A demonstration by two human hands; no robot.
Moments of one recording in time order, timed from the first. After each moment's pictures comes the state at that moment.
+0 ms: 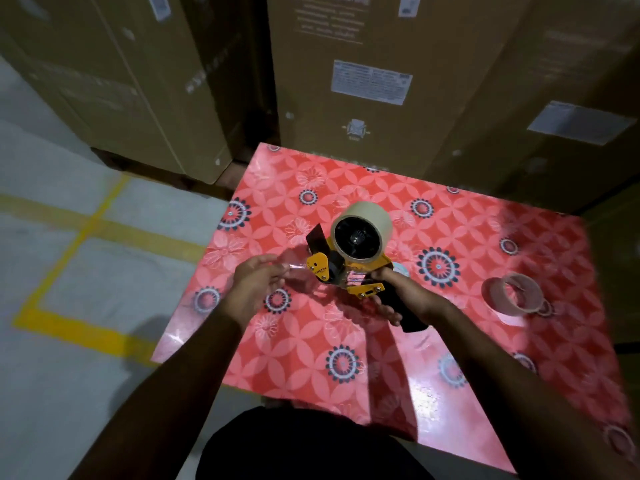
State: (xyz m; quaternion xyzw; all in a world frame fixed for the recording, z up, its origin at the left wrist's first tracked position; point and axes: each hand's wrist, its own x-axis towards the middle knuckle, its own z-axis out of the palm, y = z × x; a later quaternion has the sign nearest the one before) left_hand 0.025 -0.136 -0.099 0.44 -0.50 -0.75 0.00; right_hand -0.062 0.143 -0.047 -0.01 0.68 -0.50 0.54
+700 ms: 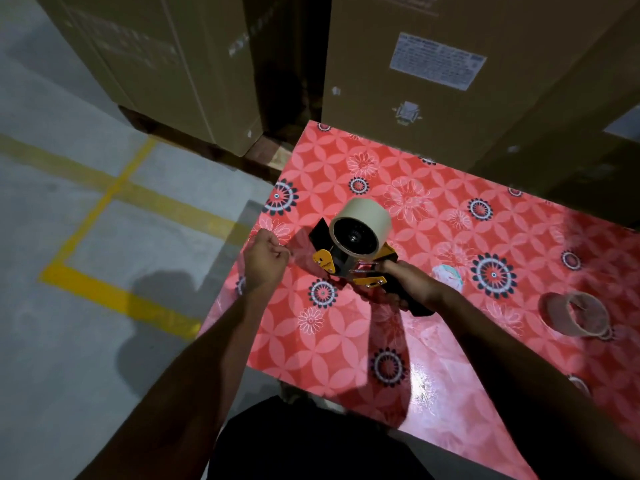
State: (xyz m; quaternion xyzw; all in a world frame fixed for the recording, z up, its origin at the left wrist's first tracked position) left_hand 0.038 -0.213 -0.138 0.37 -0.79 -0.46 0.12; right_hand -0.066 0.046 -0.072 -0.04 0.69 -0.48 0.54
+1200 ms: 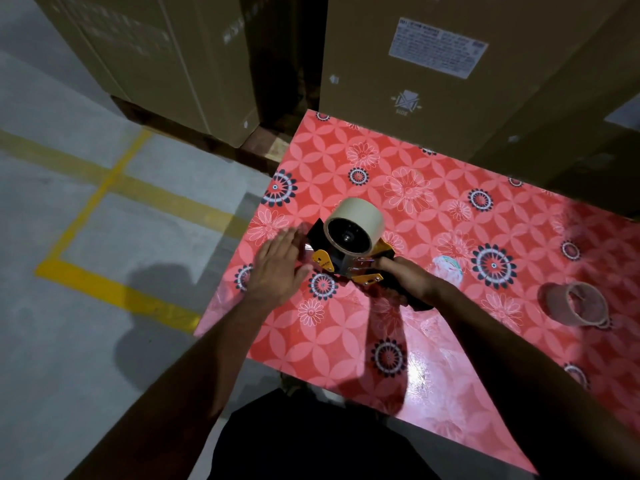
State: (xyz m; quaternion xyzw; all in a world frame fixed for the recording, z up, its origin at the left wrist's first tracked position) left_hand 0.061 -0.207 -0.173 0.11 -0.98 -0.17 -0.07; right_hand -0.062 0.047 -0.087 -0.04 0.70 -0.46 0.54
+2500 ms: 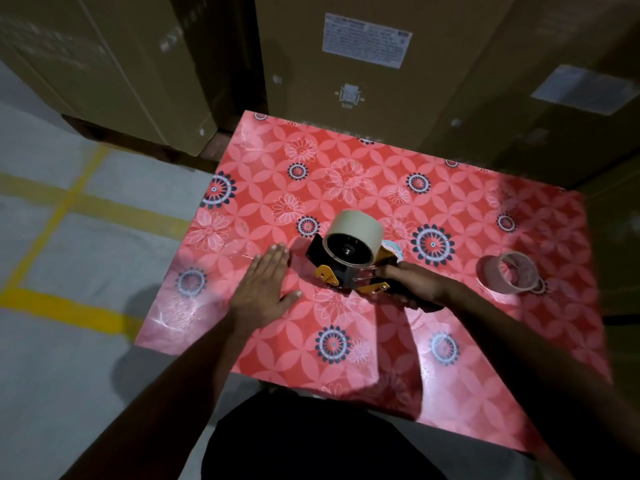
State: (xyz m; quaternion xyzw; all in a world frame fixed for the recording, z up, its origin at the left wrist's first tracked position) left_hand 0.060 -0.118 -0.176 0.00 -0.98 -0.12 -0.12; right_hand -0.079 0.181 -0.064 -0.08 0.75 -0.40 0.52
